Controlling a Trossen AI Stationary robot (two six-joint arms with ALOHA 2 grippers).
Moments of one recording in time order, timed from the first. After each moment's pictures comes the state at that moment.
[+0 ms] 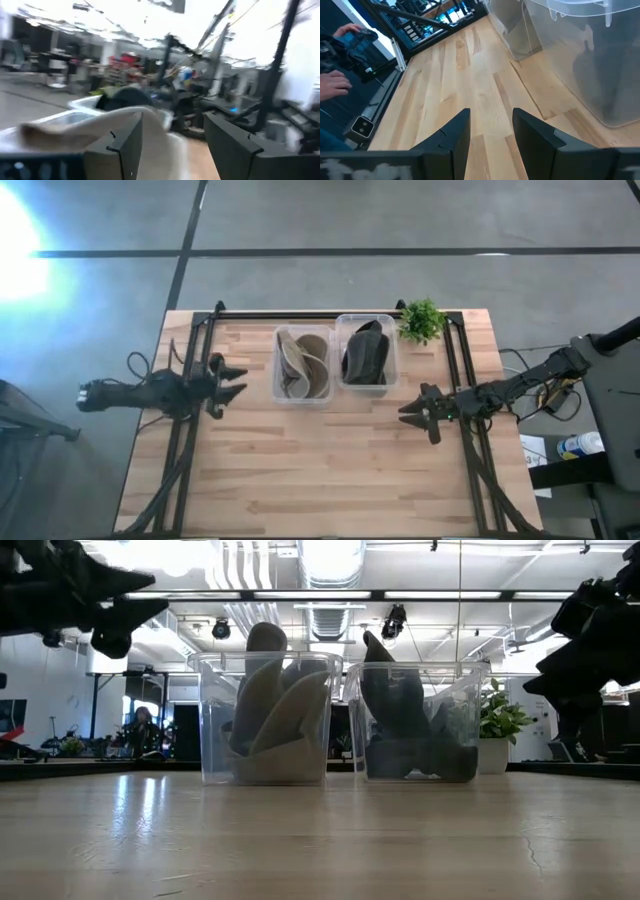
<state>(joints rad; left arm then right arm) -0.04 0.07 0.01 0.25 -0.20 -0.18 0.37 0.37 0.01 0.06 0.31 0.63</state>
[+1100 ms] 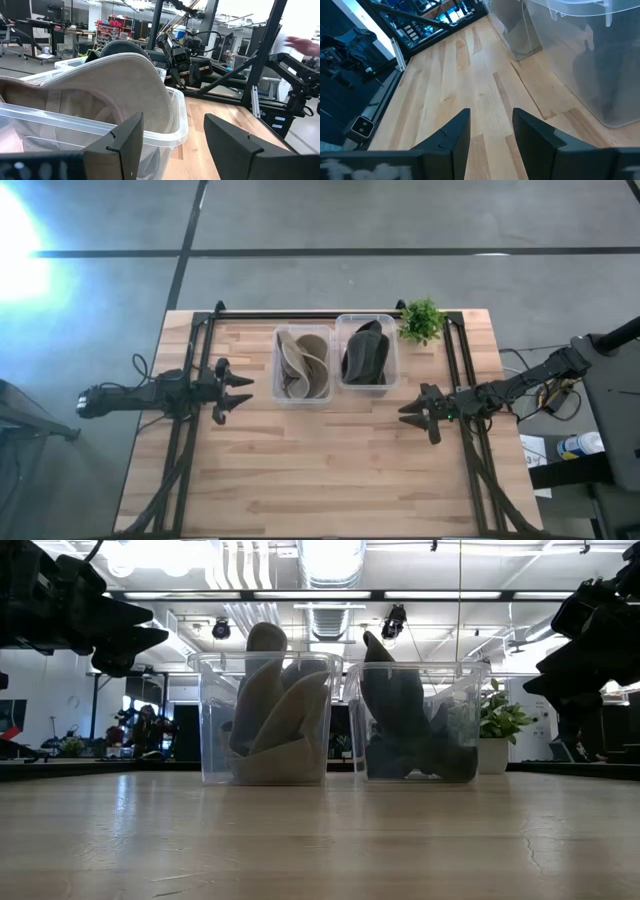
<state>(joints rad) 0.03 0.03 0.01 0.03 -0.05 -0.16 0.37 0.37 0.01 0.06 0.31 0.63</state>
